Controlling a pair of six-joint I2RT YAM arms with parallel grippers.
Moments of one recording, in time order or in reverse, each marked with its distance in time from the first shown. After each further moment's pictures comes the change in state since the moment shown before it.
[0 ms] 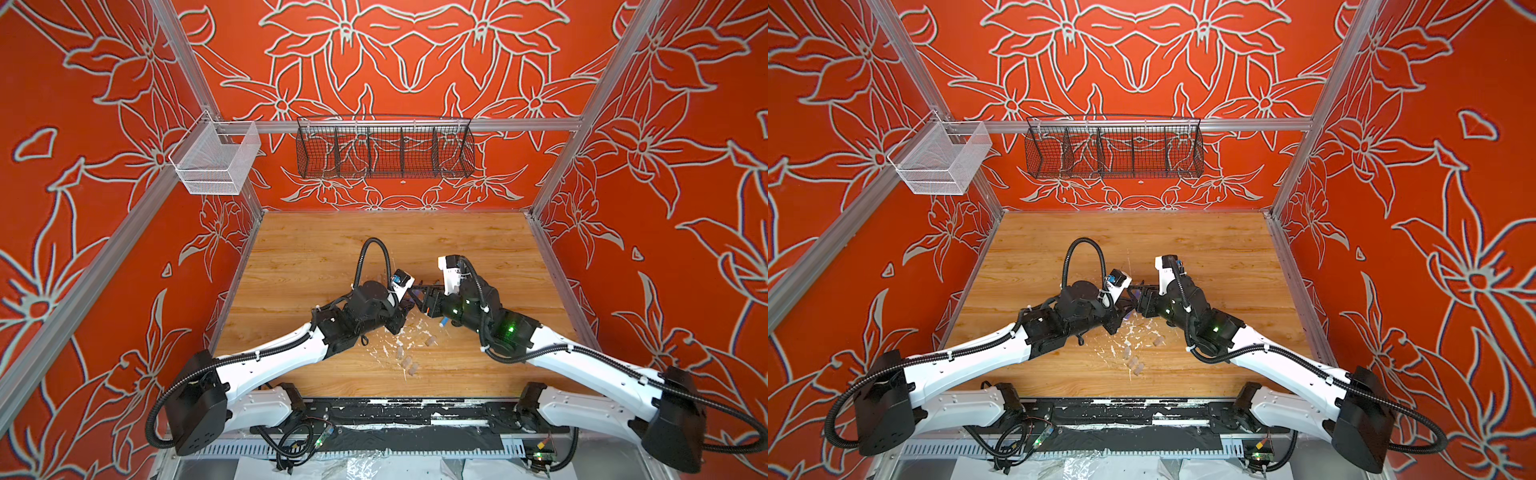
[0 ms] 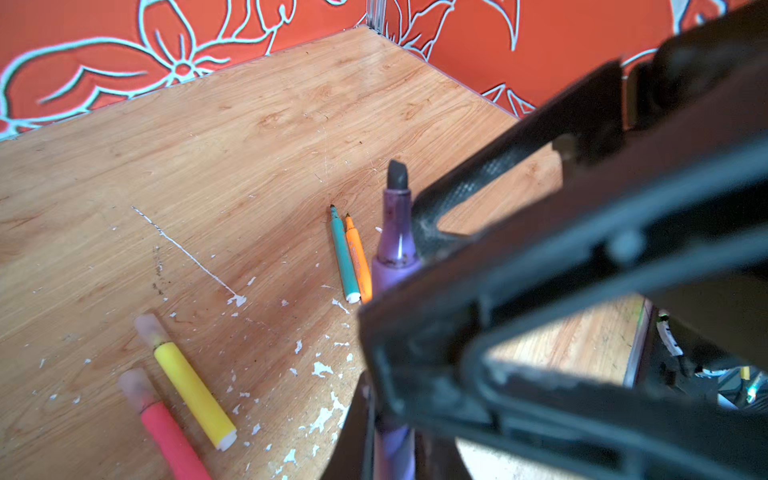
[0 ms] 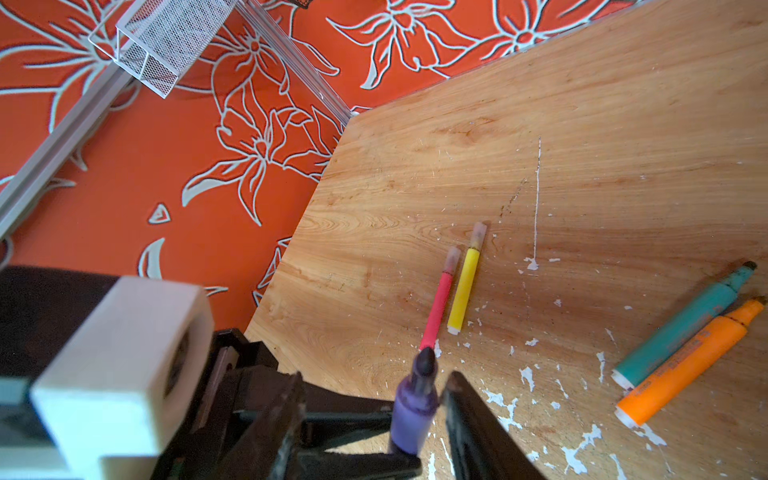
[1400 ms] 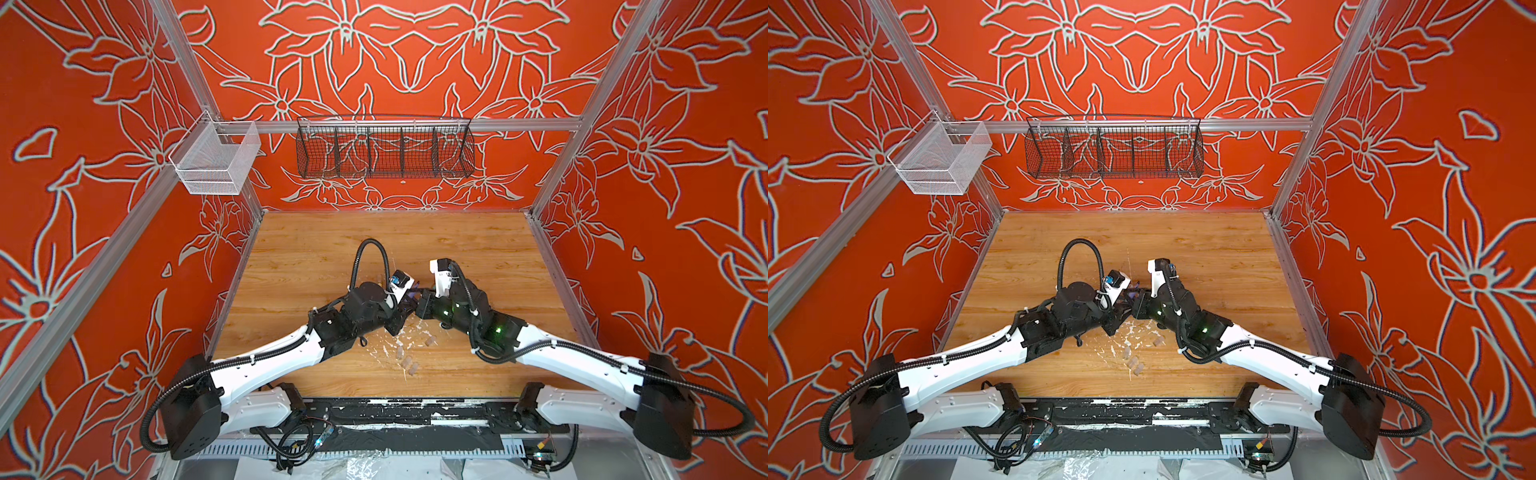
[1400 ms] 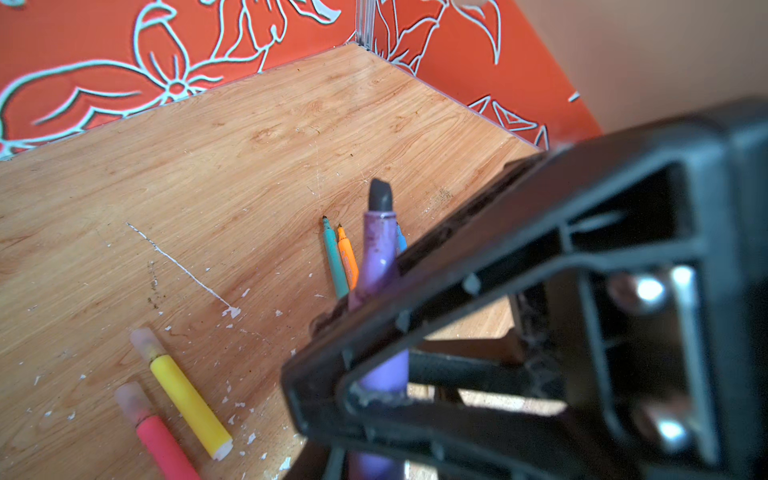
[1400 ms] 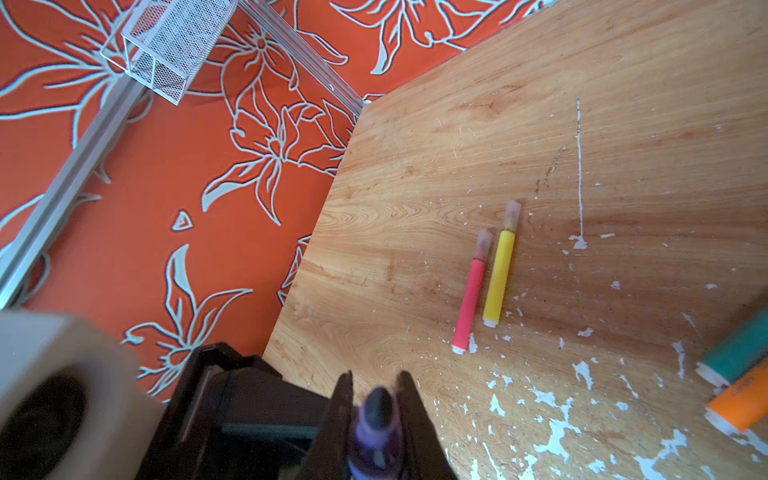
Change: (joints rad) left arm -0.005 -0.032 -0.016 0.019 0.018 0.011; right arm 0.050 0.072 -0.024 0.126 -0.015 0.116
